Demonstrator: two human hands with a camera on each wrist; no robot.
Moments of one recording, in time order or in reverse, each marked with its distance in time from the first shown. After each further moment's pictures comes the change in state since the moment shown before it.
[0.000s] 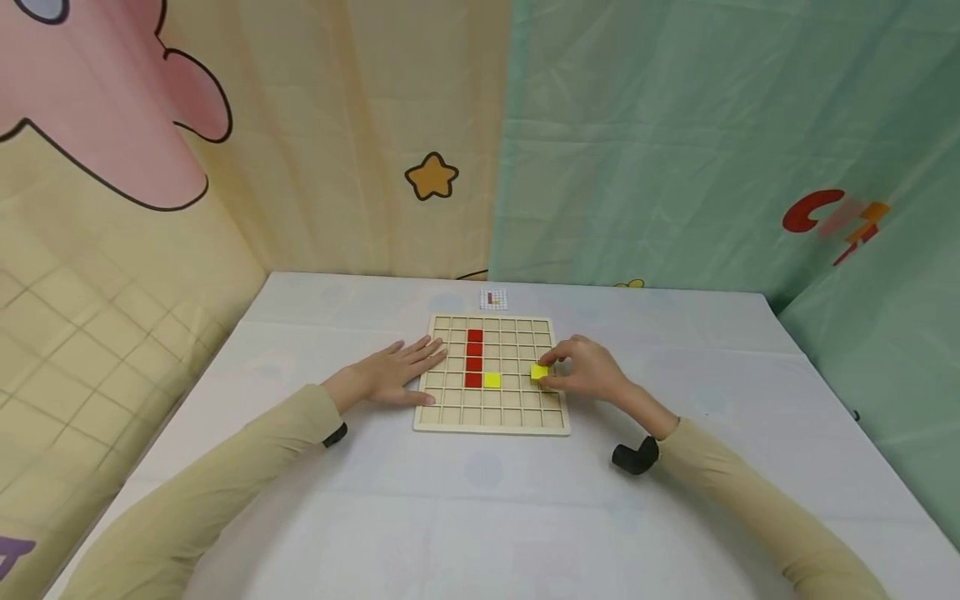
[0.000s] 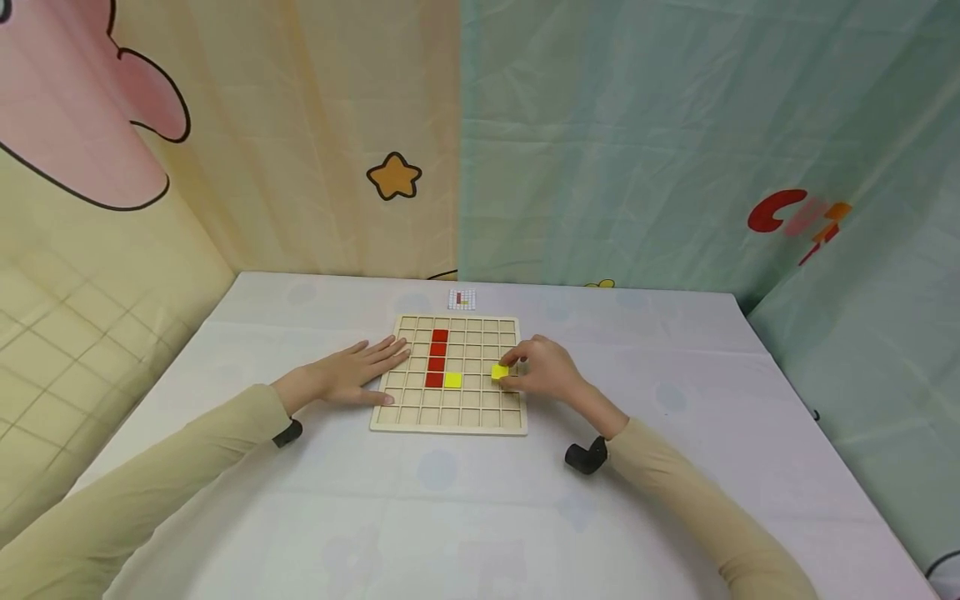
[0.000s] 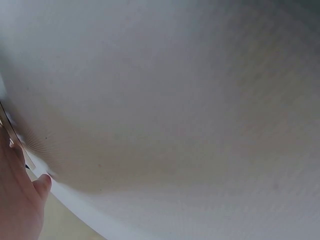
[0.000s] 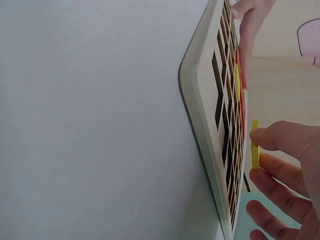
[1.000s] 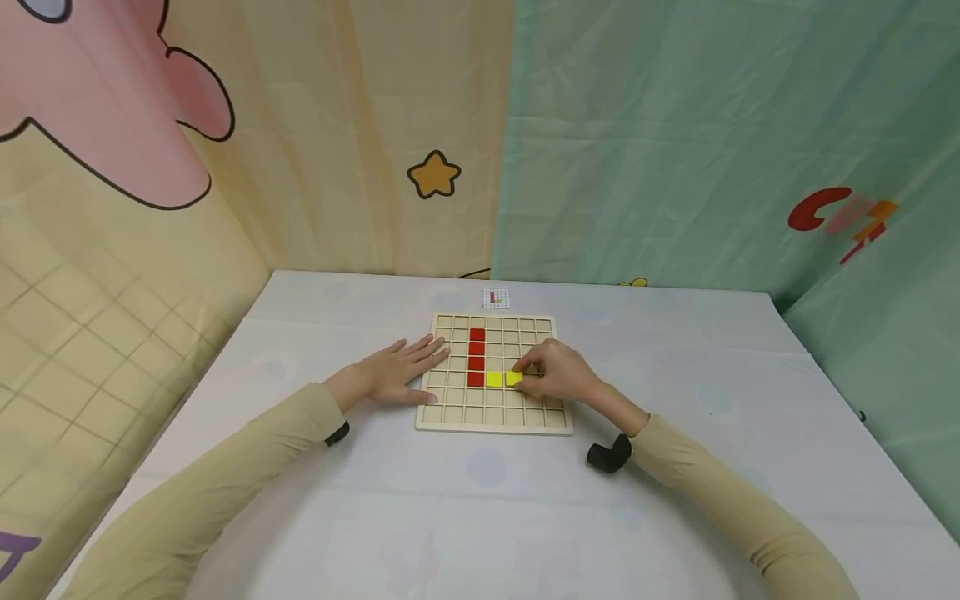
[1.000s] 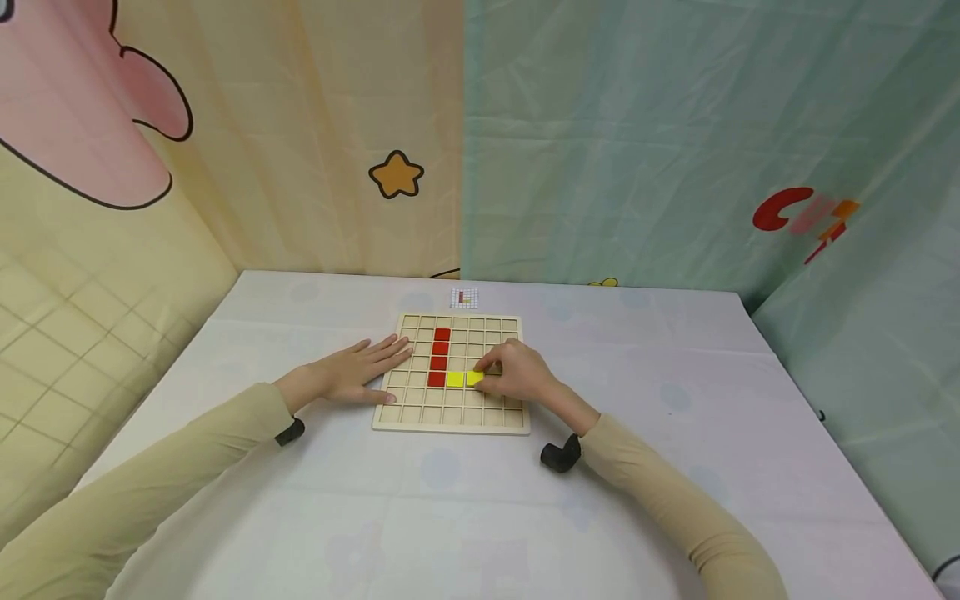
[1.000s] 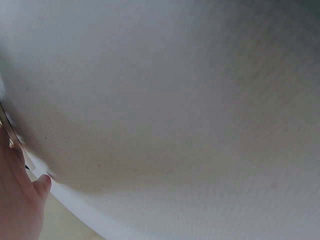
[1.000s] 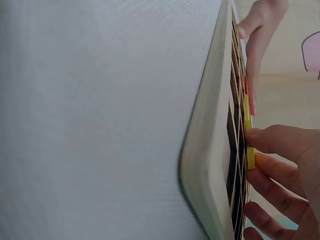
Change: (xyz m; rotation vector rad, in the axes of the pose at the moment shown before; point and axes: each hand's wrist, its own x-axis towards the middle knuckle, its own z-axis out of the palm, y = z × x) left_hand 0.000 0.001 -0.002 -0.006 -0.018 -0.008; right_hand 0.023 -0.018 0.027 0.057 -0.071 -0.046
